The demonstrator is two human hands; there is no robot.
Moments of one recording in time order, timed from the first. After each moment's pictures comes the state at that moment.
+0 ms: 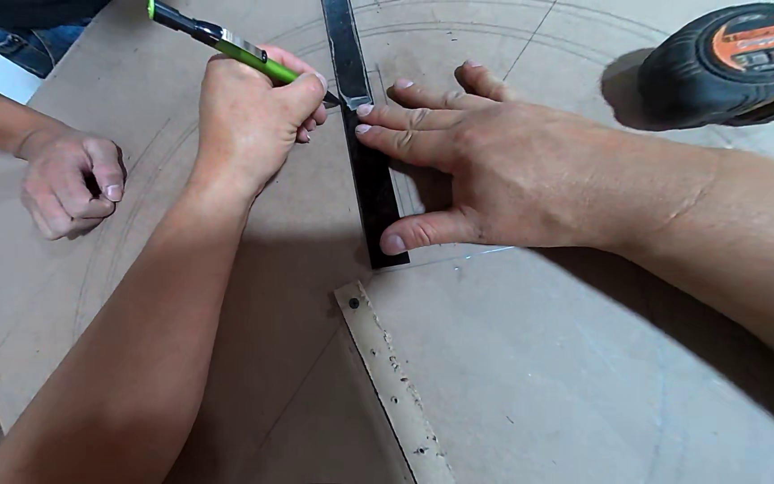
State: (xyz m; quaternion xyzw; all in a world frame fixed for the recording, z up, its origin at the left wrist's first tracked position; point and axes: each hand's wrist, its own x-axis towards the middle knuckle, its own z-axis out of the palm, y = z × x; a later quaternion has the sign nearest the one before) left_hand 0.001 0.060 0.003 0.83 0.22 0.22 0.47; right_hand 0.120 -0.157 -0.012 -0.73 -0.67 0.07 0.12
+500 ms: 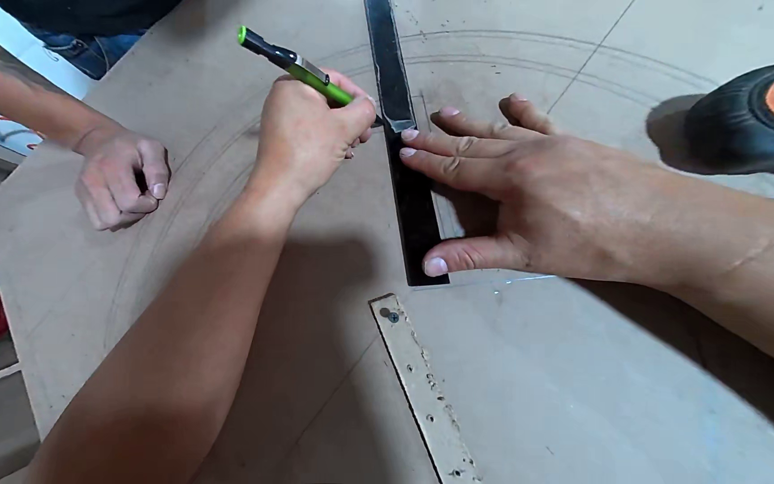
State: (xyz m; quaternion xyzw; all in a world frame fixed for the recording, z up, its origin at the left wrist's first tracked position) left_hand 0.001 0.058 0.005 0.83 0.23 0.21 0.47; right_hand 0.121 -0.160 -0.014 -0.72 -0.68 0.04 0.14
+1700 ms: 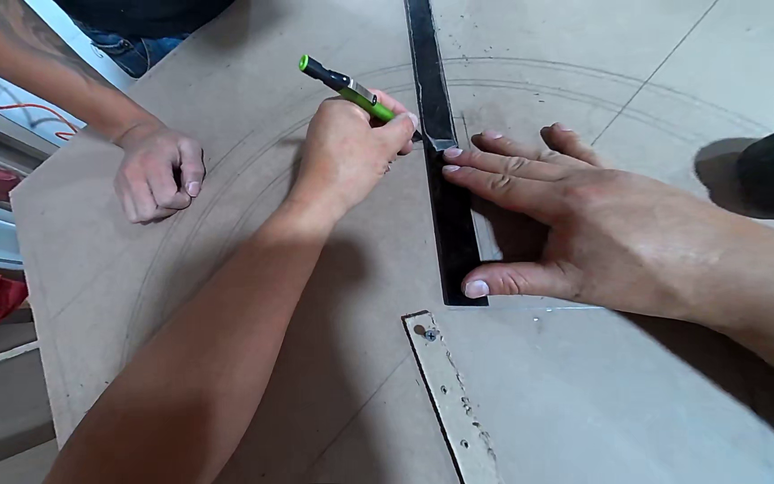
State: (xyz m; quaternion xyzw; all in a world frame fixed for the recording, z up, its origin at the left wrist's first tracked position) left_hand -0.003 0.058 0.003 0.80 0.24 0.22 0.51; right_hand 0.120 -0.162 -0.018 -0.72 -0.68 0.01 0.15
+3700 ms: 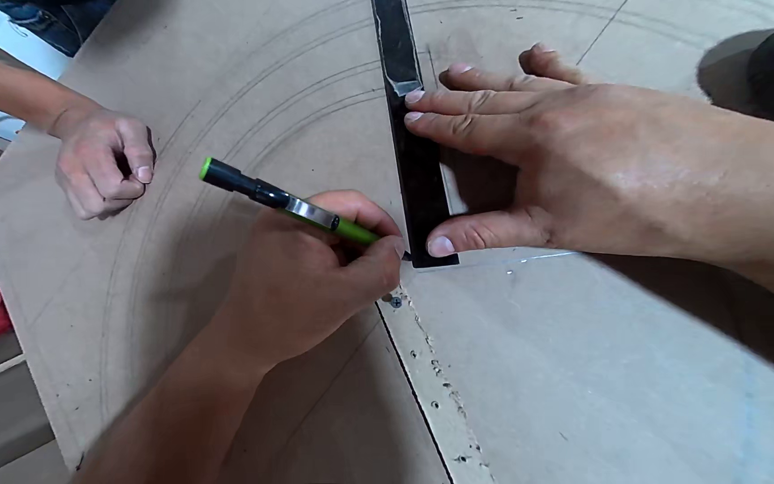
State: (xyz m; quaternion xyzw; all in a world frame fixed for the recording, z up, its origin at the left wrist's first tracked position) left_hand -0.104 -0.020 0.012 0.82 0.16 0.13 0.53; right_hand 0.119 -0.158 -0.006 -0.73 -0.66 0.07 0.13
